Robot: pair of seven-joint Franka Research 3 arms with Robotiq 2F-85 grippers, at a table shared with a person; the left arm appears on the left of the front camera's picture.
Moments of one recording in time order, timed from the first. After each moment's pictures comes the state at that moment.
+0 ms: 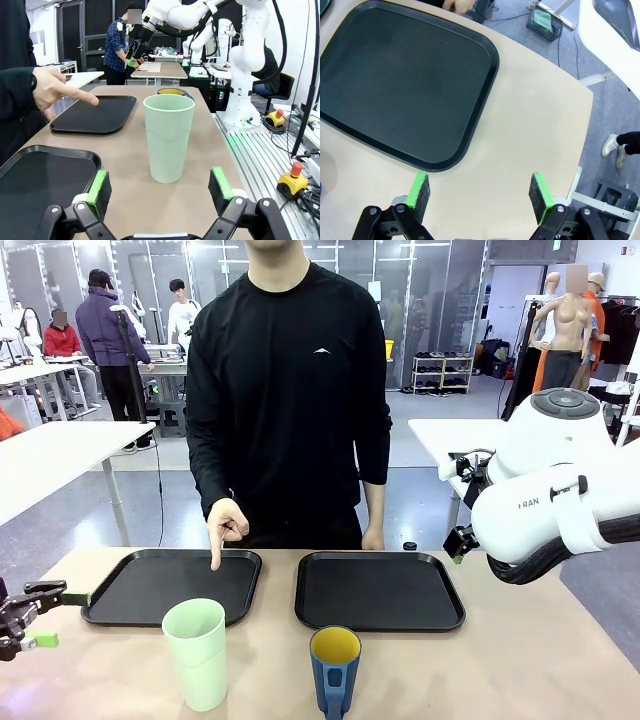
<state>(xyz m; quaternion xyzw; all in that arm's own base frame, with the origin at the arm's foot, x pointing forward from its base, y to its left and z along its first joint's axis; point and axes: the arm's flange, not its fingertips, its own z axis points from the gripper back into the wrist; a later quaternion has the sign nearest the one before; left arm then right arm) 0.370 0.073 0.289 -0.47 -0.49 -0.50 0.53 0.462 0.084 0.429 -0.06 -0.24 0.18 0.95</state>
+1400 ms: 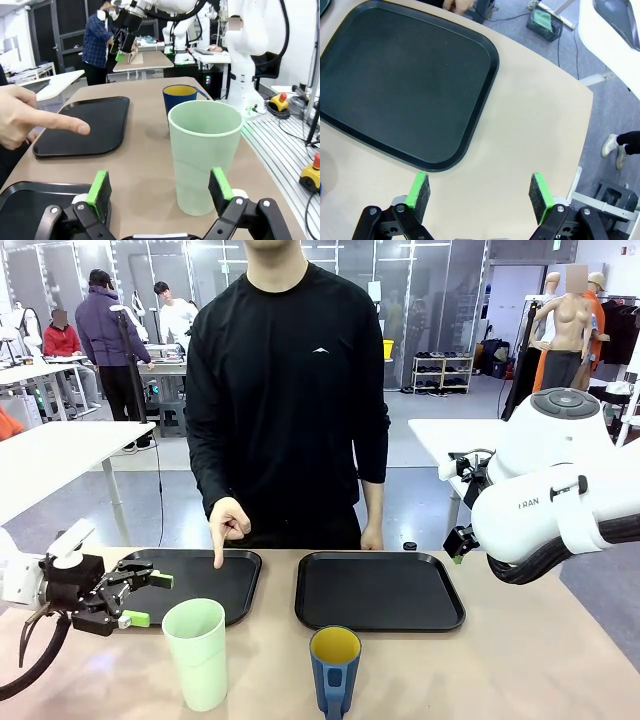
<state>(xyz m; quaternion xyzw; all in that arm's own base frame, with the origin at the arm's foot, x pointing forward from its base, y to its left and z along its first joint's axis) 0.444 -0.036 0.287 -0.46 -0.47 -0.57 0.50 0.462 0.084 0.429 -0.06 -0.24 0.18 0.95</state>
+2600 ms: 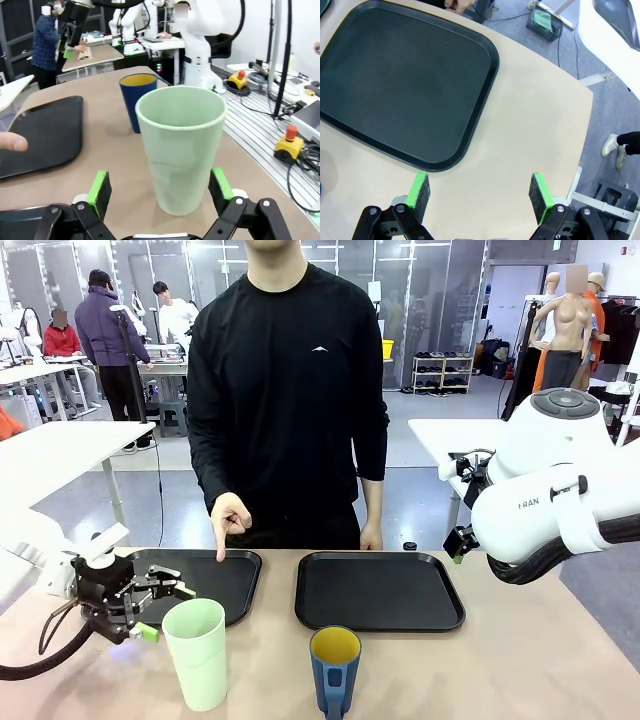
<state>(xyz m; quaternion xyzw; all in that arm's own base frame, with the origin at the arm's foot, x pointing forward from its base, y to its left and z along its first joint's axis) 0.469 -0.075 0.275 -0.50 -0.38 -0.65 0.42 0.462 0.084 0.429 -0.06 -0.24 0.18 0.95</state>
